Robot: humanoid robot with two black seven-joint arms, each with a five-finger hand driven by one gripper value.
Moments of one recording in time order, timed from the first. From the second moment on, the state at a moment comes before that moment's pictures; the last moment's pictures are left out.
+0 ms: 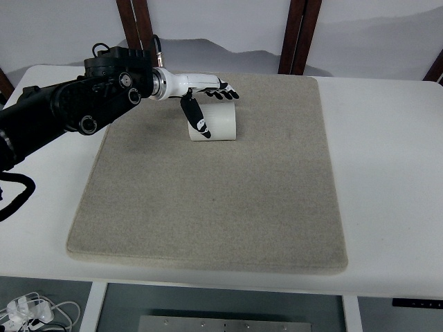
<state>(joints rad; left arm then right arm) -1.25 0.19 -0.24 -0.65 1.23 -0.39 -0.11 0.00 0.00 -0.01 0.19 -0.03 -0.01 -0.03</state>
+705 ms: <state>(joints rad) -1.25 0.14 -0.21 -0.58 1.23 -0.37 -0.11 0.00 0.00 -0.01 0.19 -0.03 -0.01 -0.03</state>
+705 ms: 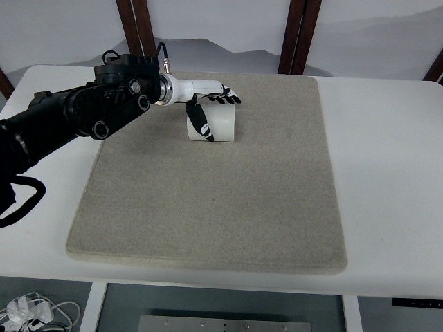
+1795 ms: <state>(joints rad) -1.30 0.17 -0.23 -0.51 0.86 -0.43 -0.14 0.00 0.00 -0.01 0.19 -0.03 -0.01 -0.03</state>
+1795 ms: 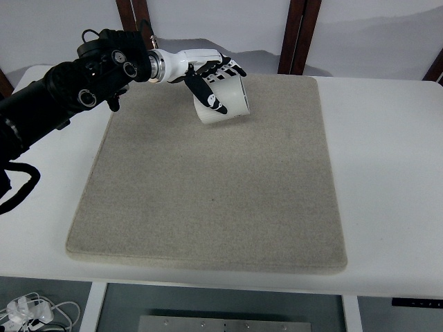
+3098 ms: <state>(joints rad) -1.07 0.17 -0.30 -0.28 0.27 -0.58 -0.61 0.00 0.00 -0.01 0.19 -0.03 -0.01 -0.03</state>
